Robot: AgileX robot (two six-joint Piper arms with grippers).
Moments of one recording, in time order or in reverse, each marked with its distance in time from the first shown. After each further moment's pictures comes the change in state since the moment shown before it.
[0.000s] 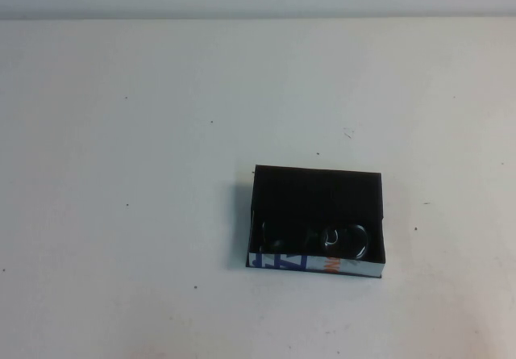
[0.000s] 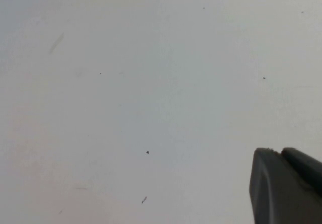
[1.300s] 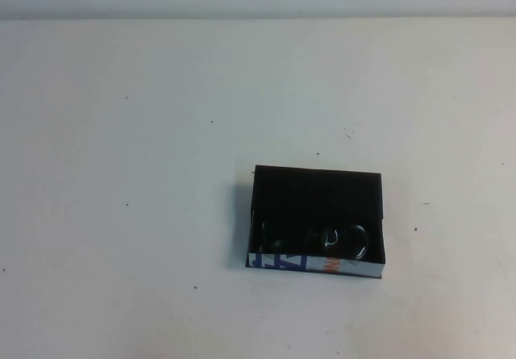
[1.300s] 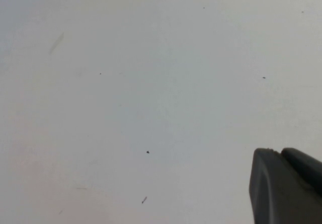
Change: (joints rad) right arm 0.000 0.013 -0.093 0.944 0.160 -0.290; left arm 0.000 0.000 0.000 0.000 0.000 0.000
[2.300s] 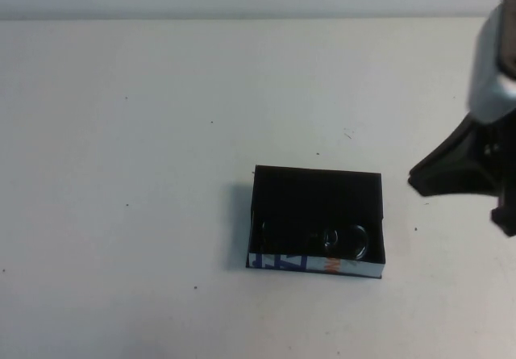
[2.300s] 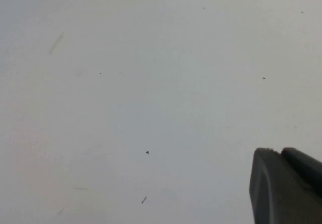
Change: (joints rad) right arm 0.186 1.263 -1.171 -0.417 0.757 -0.804; left arm 0.000 0.000 0.000 0.000 0.000 0.000
